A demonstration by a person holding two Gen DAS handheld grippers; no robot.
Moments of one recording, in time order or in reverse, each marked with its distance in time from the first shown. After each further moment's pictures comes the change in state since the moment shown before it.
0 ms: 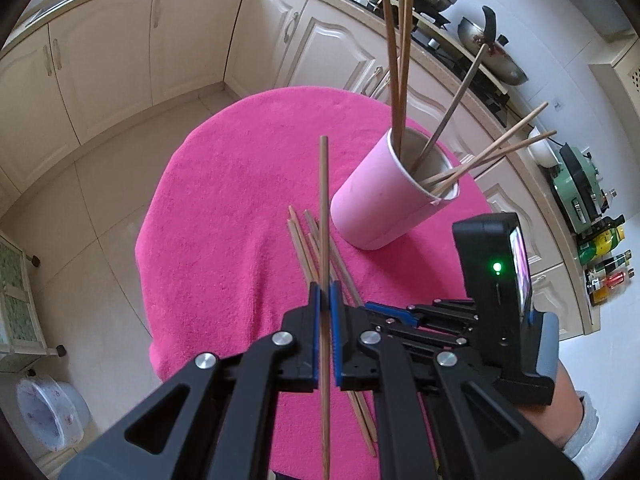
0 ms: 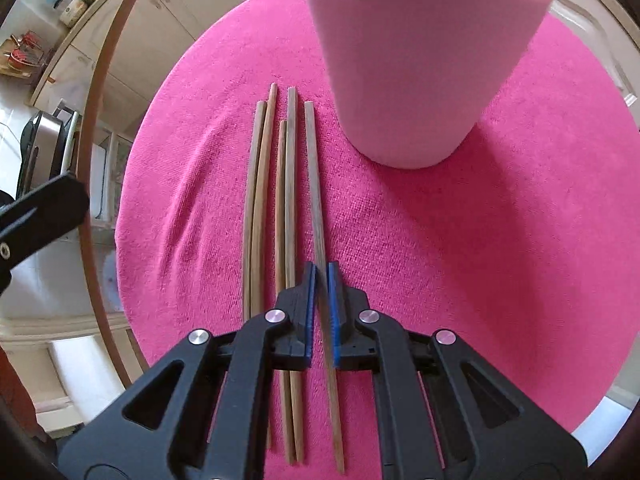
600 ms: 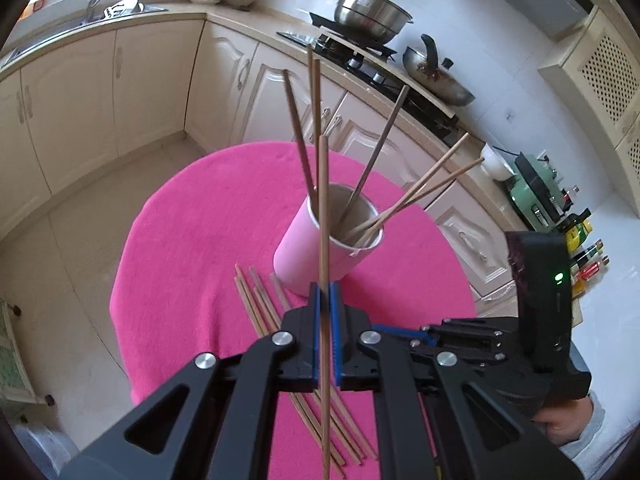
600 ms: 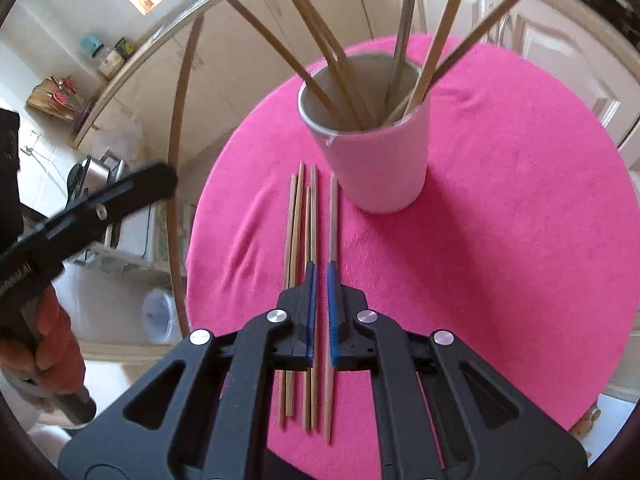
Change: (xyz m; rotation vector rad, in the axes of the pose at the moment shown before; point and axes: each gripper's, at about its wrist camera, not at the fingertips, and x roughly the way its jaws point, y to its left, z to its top) left arm -0.029 -0.039 0.013 0.106 -0.147 -0.104; right arm -0.082 -0.026 -0.022 0.027 -0.189 0.137
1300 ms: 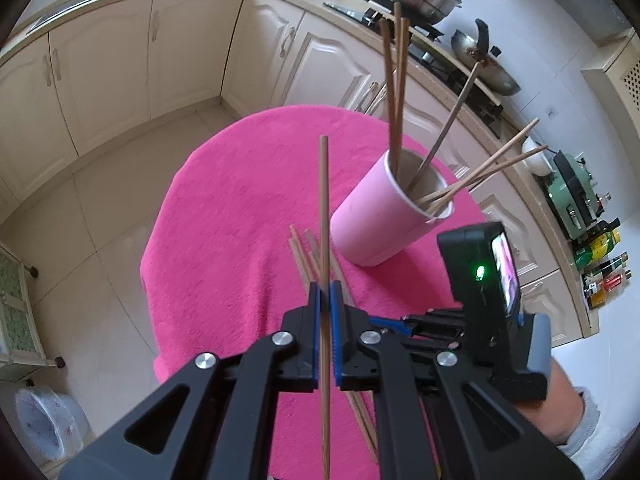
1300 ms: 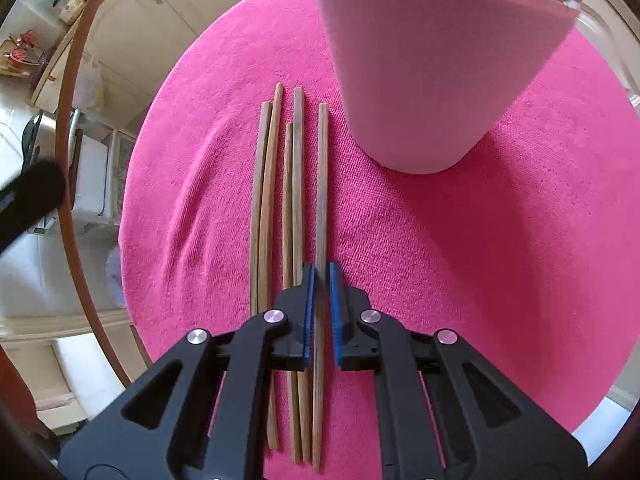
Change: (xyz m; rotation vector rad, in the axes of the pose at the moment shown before) left arm 0.017 0.041 -0.014 -0.092 0.096 0.097; right arm 0.089 0.015 0.008 -0.017 0.218 -0.127
